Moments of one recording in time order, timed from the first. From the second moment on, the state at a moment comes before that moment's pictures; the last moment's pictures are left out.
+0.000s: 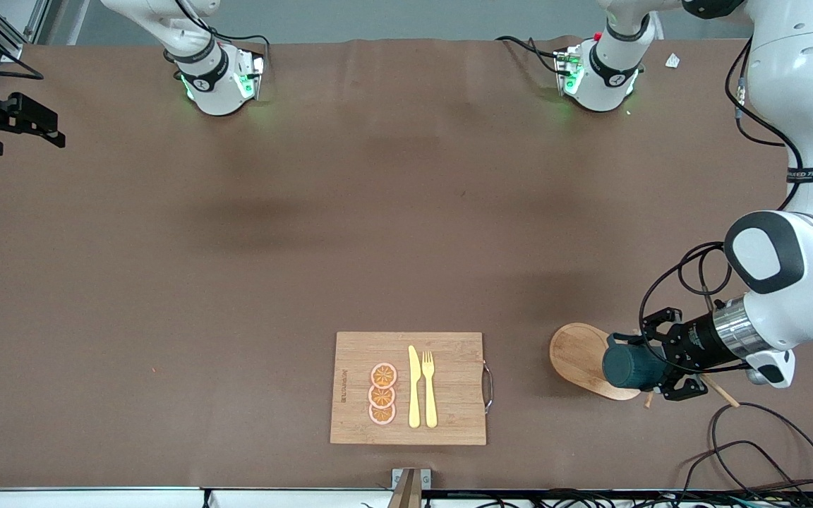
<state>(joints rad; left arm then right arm) 0.05 0.63 -0.15 -1.35 -0.39 2.17 -1.41 -0.09 -0.15 0.02 -1.70 0.00 1.44 -0.20</state>
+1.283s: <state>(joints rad) -0.49 0.54 -0.17 -1.35 0.33 2.03 -1.57 -0.09 -0.15 0.02 -1.70 0.00 1.44 -0.20</state>
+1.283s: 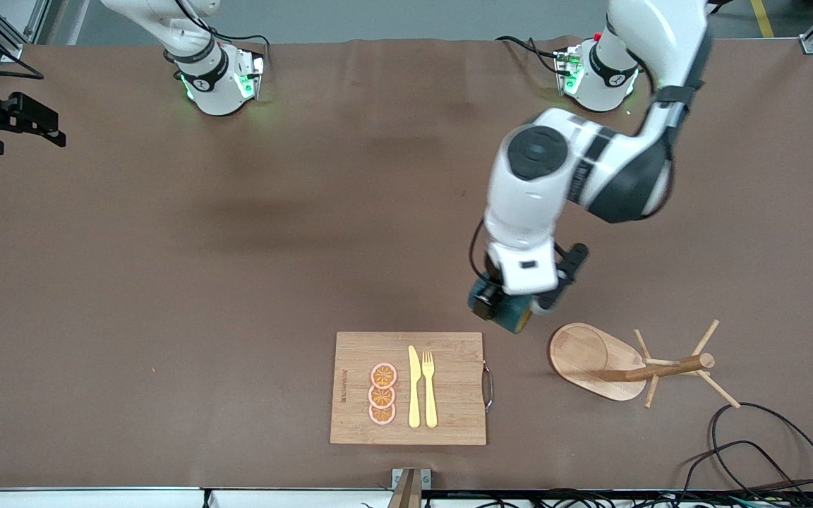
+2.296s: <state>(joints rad) -0.90 0.78 -0.16 -1.37 1.00 1.93 -1.86 -0.09 -0.15 0.02 -1.70 0.00 1.43 -0.20</state>
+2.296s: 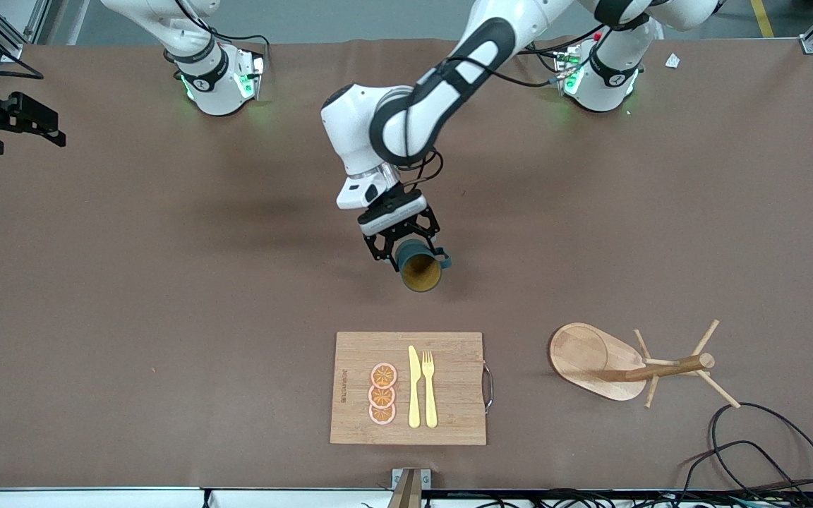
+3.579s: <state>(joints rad) -1.10 1.03 -0.15 -1.37 1.43 1.78 -2.33 -0.11 -0.15 0.01 -1.69 0.00 1.42 -0.22</state>
